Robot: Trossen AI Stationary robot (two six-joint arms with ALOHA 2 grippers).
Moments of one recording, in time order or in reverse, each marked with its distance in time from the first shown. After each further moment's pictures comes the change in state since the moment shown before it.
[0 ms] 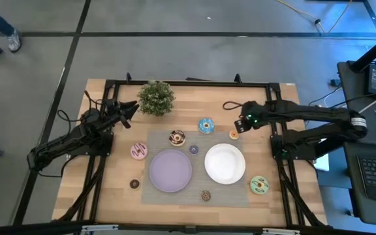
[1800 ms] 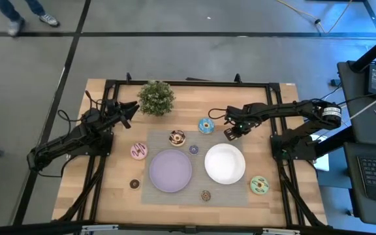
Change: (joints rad) left arm 0.000 0.000 0.000 -0.016 0.002 -0.005; right arm -0.084 0.365 -0.089 0.243 -0.175 -0.197
